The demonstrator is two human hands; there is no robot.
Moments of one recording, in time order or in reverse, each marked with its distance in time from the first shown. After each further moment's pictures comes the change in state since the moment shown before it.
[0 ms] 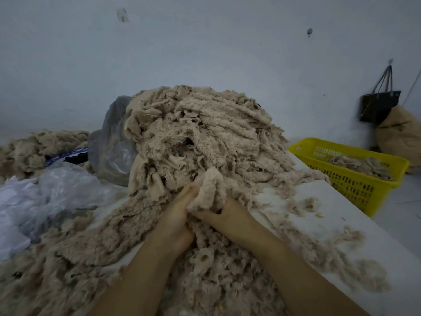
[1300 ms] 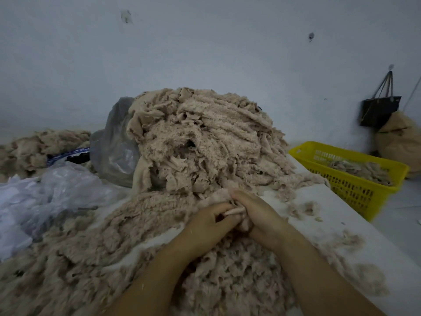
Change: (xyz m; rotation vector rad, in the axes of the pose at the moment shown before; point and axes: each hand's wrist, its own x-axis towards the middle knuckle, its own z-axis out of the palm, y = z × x) left_hand -0.004 -0.020 0.013 1.015 -0.294 0.220; right_hand -0.001 0.004 -0.035 0.655 0.150 0.437
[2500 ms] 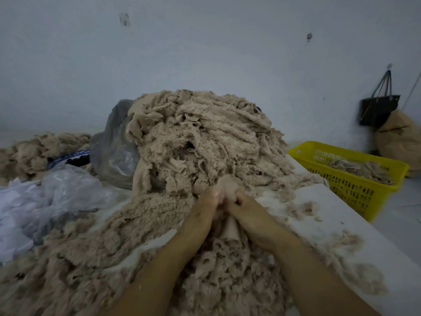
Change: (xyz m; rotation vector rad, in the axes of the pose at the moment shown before) left_hand 0.002 -0.003 -0.007 -0.156 0.195 -0.114; right_hand 0.006 0.010 0.002 -0.200 -0.108 -0.249
